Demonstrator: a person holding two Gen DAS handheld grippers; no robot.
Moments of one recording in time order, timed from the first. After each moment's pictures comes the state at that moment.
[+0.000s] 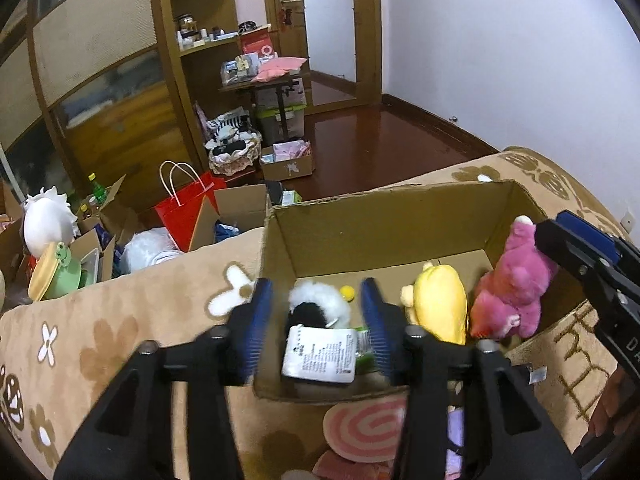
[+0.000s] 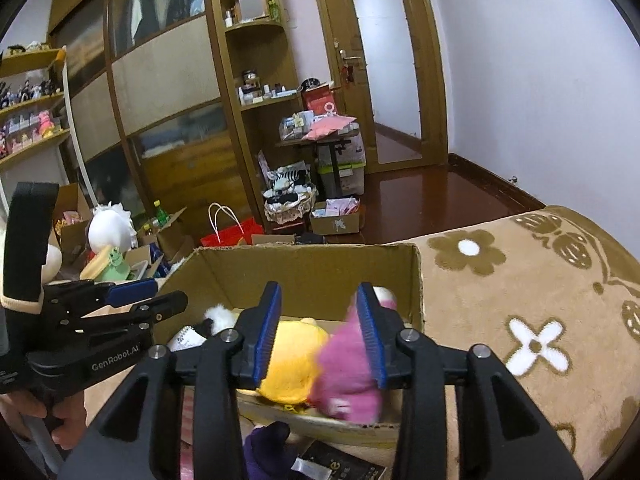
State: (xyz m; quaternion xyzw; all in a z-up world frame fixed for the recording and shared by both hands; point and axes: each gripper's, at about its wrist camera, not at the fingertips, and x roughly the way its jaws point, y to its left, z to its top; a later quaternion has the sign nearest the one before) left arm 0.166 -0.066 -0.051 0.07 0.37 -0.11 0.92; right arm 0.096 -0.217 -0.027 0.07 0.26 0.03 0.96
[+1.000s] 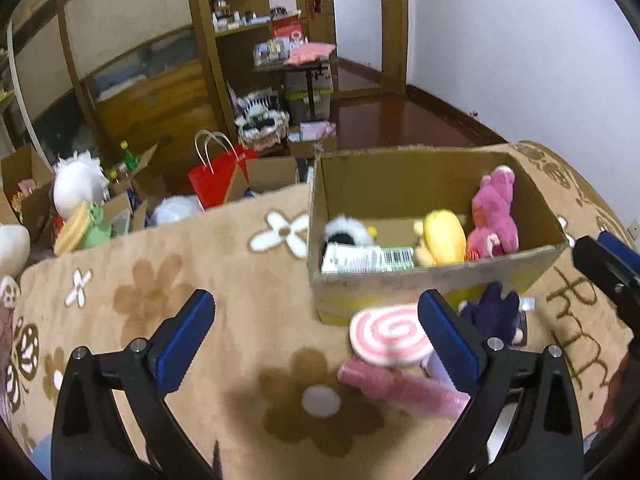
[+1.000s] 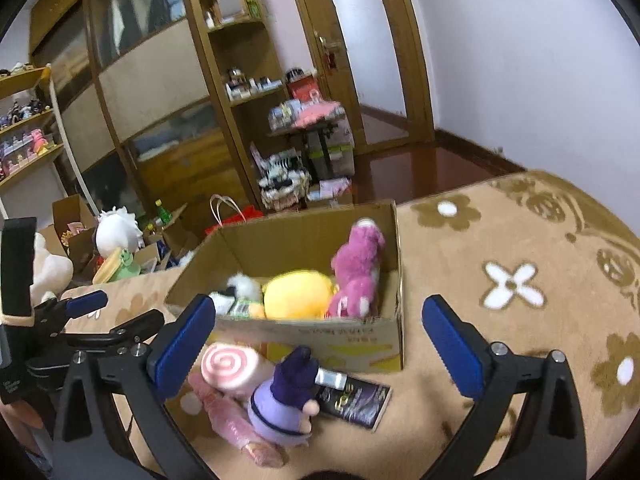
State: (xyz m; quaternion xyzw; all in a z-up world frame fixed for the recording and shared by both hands) left arm 0.100 -0.032 -0.039 0.06 0.41 -0.07 0.91; right arm 0.035 -0.218 -0.017 0.12 0.31 0.01 0.94
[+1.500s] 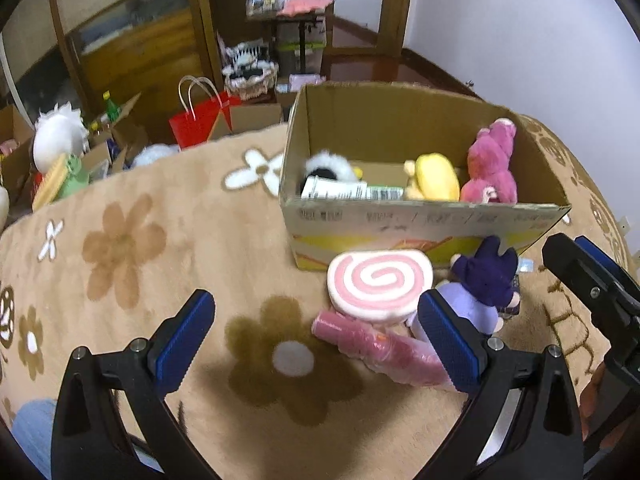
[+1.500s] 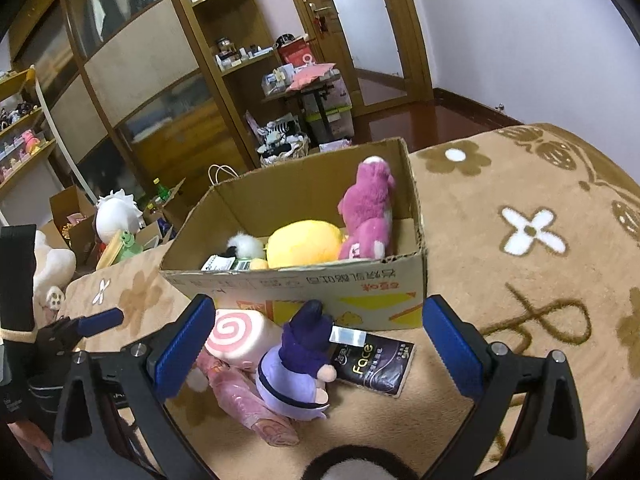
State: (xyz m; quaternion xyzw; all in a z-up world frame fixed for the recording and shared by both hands) left arm 0.099 -0.032 -0.076 0.02 0.49 -0.08 0.87; right arm 0.040 -0.211 -0.052 0.14 0.36 0.02 0.92
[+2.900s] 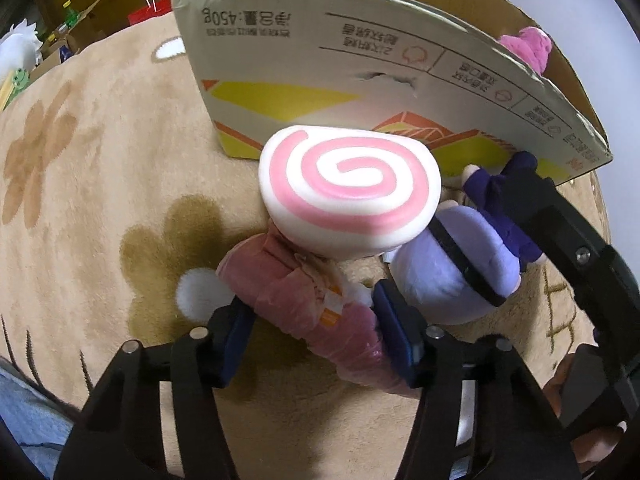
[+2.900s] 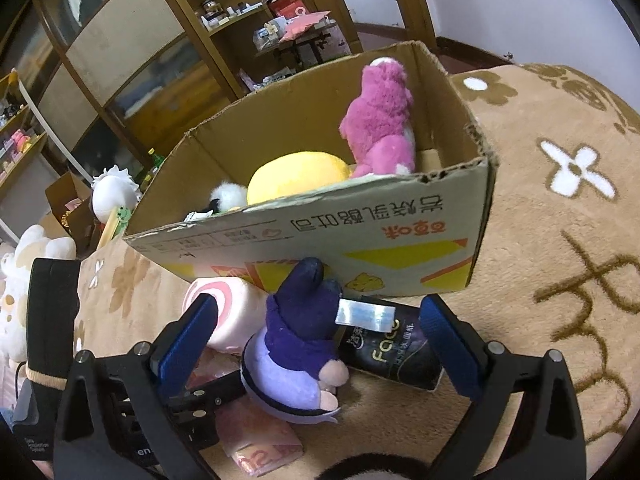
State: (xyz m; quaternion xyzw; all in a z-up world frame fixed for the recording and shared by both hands) left arm 0.110 -0.056 -0.156 -0.04 0.63 -0.11 0.77; right arm 0.079 -0.205 -0.110 0.18 0.44 0.04 0.88
